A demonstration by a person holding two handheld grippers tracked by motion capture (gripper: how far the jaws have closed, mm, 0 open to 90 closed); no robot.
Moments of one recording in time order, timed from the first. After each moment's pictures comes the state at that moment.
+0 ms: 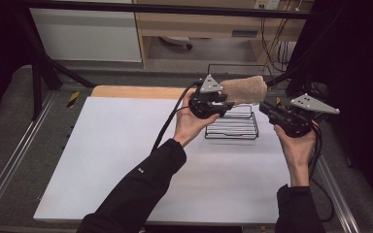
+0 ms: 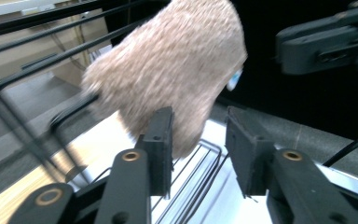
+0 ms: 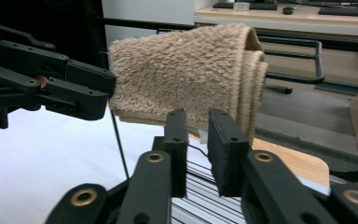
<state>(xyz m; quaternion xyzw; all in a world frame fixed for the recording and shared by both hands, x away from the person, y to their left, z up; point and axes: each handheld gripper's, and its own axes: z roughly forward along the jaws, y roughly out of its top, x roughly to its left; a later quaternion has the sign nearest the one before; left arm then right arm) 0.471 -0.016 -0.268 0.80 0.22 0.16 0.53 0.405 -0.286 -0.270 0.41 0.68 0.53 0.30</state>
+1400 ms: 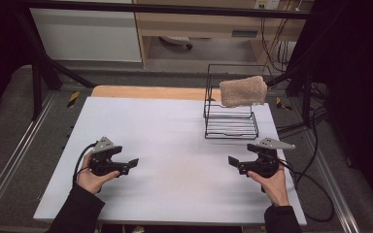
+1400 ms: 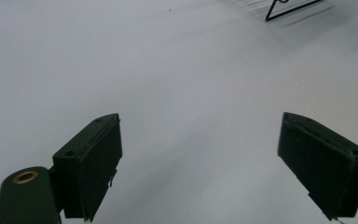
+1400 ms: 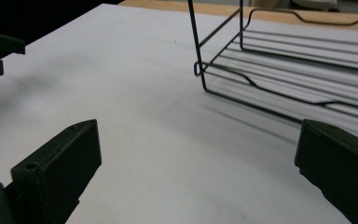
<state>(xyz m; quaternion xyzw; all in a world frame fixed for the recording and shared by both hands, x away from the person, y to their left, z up) 0.382 0.250 -0.422 0.79 0.40 0.16 0.44 0.377 -0.254 -0.402 0.43 0.74 0.49 0.15</state>
